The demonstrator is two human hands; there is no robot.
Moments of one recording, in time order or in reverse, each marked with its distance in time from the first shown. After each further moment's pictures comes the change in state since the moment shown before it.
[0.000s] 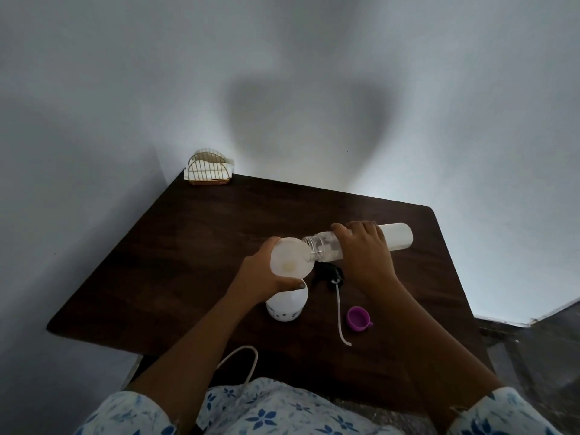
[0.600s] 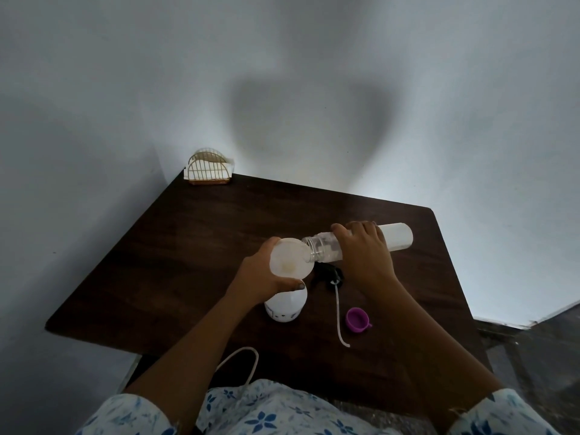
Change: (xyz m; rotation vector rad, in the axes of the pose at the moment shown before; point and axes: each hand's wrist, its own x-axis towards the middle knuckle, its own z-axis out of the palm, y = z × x) left_hand -0.003 0.002 -0.001 -0.018 0.018 0.019; right_hand 0.000 -0.001 0.001 -0.002 0.005 -0.007
